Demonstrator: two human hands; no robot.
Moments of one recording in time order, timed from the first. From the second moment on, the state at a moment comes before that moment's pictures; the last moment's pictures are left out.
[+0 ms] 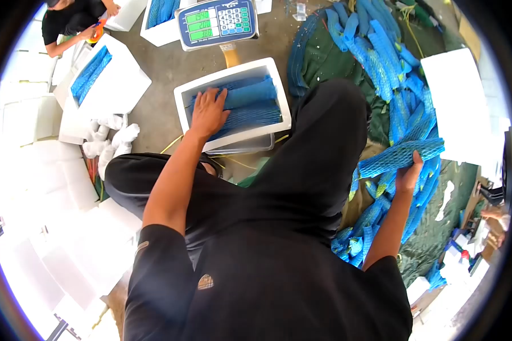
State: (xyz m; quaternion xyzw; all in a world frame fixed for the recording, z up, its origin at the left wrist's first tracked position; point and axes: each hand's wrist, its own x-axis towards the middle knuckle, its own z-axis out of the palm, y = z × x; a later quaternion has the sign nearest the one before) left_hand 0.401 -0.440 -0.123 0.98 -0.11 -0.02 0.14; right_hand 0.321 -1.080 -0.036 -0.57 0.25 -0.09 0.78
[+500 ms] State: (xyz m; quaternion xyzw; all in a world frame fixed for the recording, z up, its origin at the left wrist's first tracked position) left_hand 0.365 -0.457 -0.102 0.97 -0.14 -0.13 0.12; right_hand 0.519 -0.716 0.166 -0.90 -0.37 -0.01 0.23
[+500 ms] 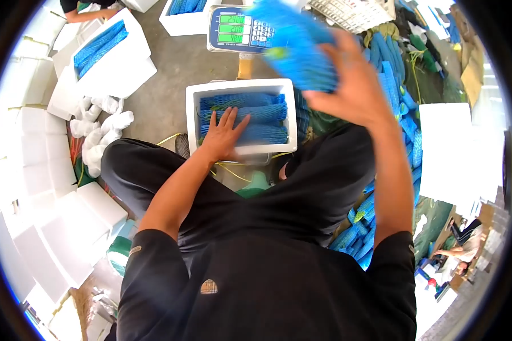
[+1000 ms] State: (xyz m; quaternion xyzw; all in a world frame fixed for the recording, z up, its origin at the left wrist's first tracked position) left_hand 0.343 -0.463 -0.109 0.97 -0.12 0.03 0.21; right_hand 0.470 -0.615 -0.092 -0.87 -0.44 0.00 0.22
